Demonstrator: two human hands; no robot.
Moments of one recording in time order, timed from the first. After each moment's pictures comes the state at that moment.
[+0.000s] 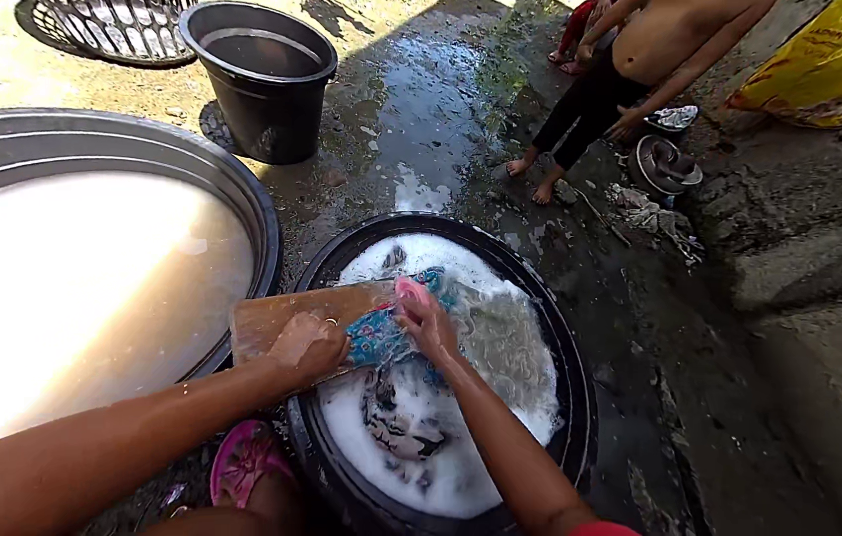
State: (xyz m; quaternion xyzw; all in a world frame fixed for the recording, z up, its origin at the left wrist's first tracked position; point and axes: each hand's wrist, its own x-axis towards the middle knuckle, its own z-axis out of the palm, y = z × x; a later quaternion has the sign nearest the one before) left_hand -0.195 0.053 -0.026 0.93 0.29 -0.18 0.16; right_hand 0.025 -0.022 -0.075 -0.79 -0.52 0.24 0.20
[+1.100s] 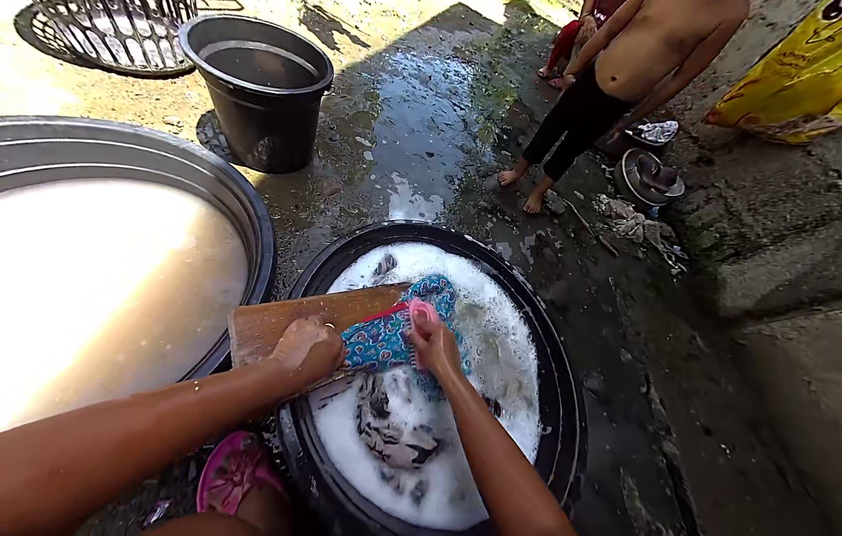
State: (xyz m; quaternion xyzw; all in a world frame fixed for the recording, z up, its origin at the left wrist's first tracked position) left_hand -0.182 0.052 -0.014 0.90 0.30 -0.24 0.18; right_hand 0.039 -0.041 -0.092 -0.83 -0.44 0.27 0.19
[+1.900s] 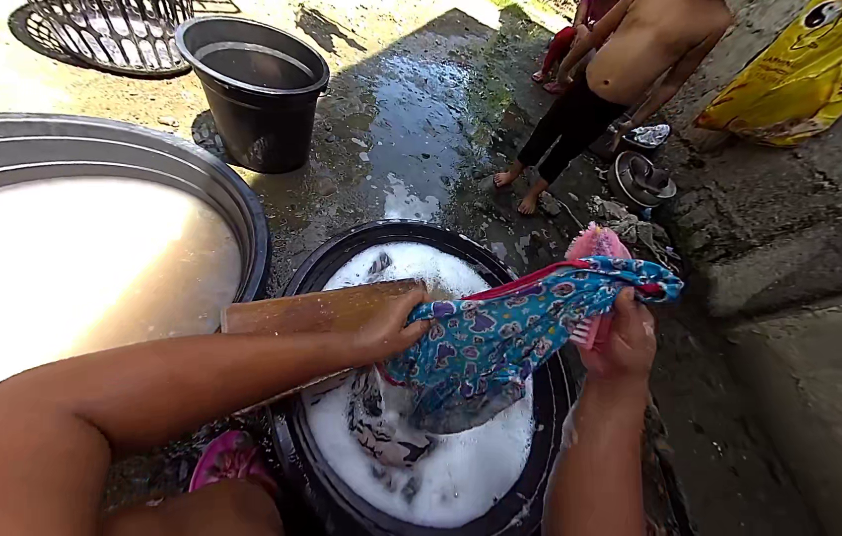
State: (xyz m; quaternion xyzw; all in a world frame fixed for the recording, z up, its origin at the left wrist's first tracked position) left_hand -0.110 0.041 0.000 0.82 0.15 0.15 0.54; right_hand 0.128 -0.118 0.063 -0.52 -0.35 0.16 0.76
